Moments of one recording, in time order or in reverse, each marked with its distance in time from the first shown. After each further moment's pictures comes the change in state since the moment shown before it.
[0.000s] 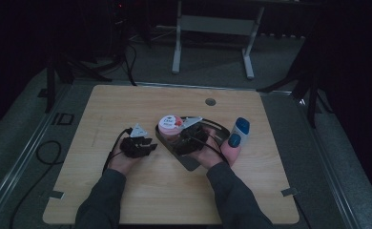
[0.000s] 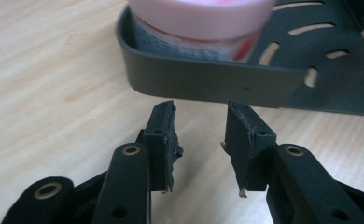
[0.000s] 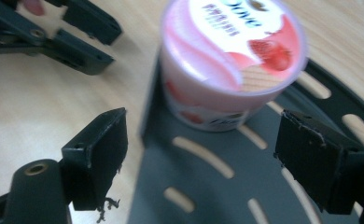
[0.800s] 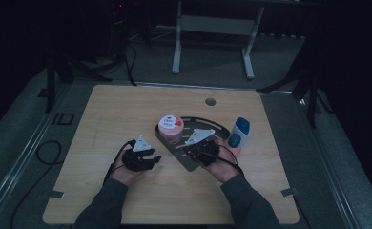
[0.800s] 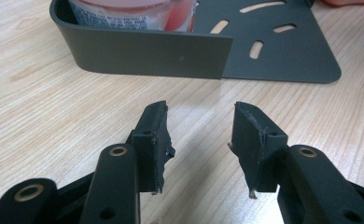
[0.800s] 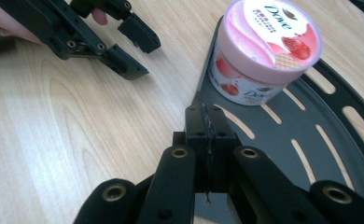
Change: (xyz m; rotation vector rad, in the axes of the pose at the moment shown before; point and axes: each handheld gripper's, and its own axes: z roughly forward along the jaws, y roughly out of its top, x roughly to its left) left arm -0.033 -0.015 -0.009 0.022 -0.020 0.048; right arm 0.021 -0.023 -0.067 -0.041 0.056 -0.118
